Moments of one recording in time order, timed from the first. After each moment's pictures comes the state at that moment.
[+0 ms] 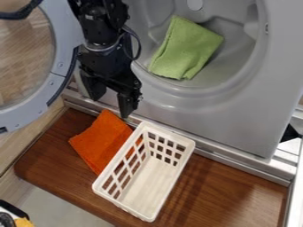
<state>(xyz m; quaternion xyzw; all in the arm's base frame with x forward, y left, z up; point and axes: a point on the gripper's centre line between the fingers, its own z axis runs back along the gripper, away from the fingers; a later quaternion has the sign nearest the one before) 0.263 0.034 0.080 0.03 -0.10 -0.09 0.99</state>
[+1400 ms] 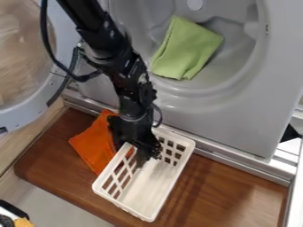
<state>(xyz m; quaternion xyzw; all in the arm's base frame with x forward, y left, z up) 0.275 0.014 -0.044 0.03 -0.03 -0.09 1.00</state>
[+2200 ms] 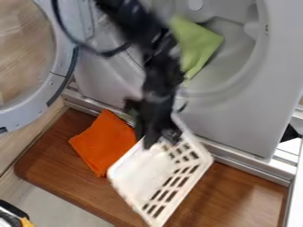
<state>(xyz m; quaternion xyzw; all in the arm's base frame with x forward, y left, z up) 0.277 -0.034 0.019 0.06 0.01 -0.11 0.99</state>
